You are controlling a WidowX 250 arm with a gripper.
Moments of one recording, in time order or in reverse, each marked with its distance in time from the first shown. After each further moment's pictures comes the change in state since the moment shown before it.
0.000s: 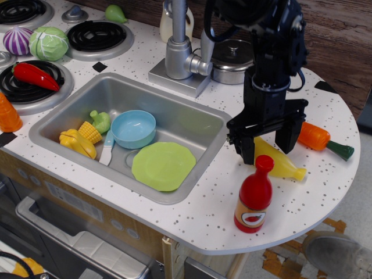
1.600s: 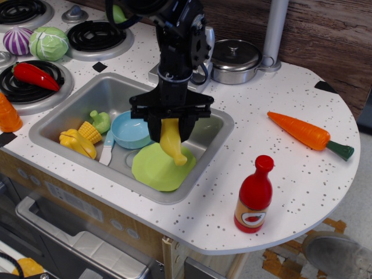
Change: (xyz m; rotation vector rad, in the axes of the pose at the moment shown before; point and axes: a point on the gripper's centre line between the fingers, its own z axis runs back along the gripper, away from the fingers) arm 0.074 0.106 0.010 0.144 -0.130 -0.255
